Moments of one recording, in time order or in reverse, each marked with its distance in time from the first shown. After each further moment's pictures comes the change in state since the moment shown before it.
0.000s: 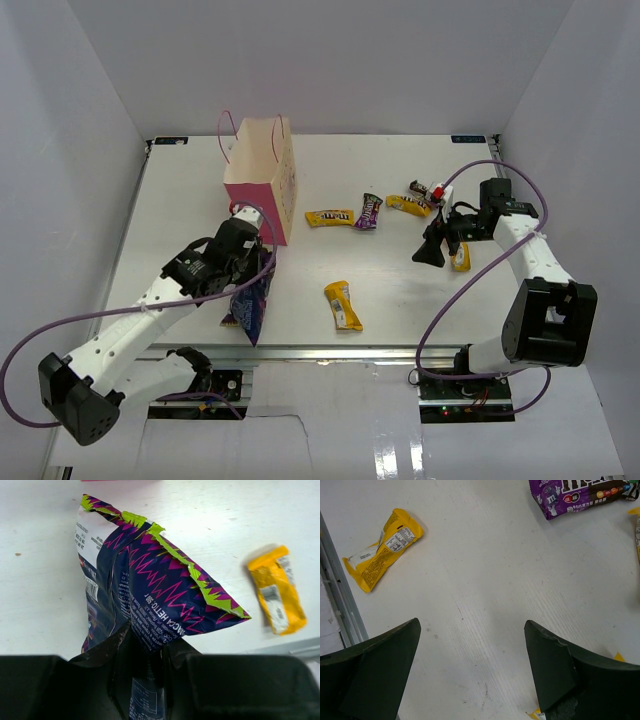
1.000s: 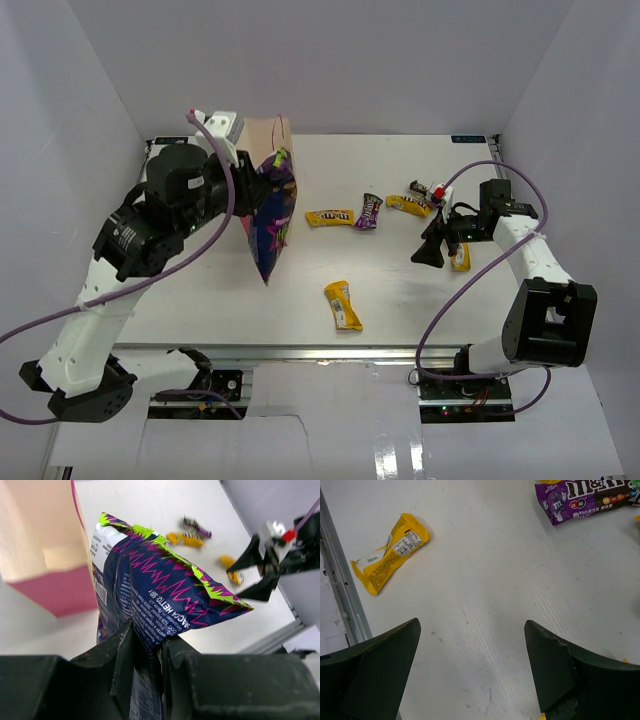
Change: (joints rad) left arm -0.001 0.070 0.719 -0.115 0.157 0.074; right arm 0.000 -0.002 -0.008 0.000 -0.027 0.000
